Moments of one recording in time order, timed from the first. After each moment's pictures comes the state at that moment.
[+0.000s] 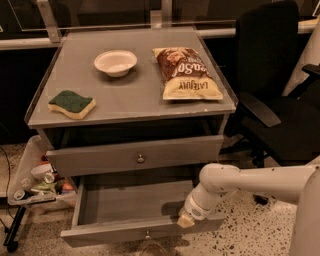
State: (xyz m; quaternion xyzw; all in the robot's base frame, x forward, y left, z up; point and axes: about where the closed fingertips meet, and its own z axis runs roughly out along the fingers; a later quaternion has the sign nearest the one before) arm 0.436 -0.100 0.437 -0.51 0.84 0.21 0.05
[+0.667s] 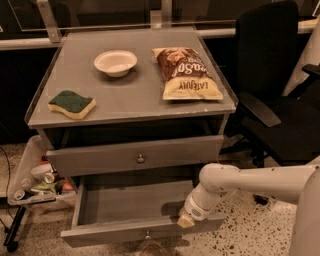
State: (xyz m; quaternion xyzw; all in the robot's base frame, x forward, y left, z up) arm 0.434 -0.099 0.438 -0.50 0.84 0.21 0.05
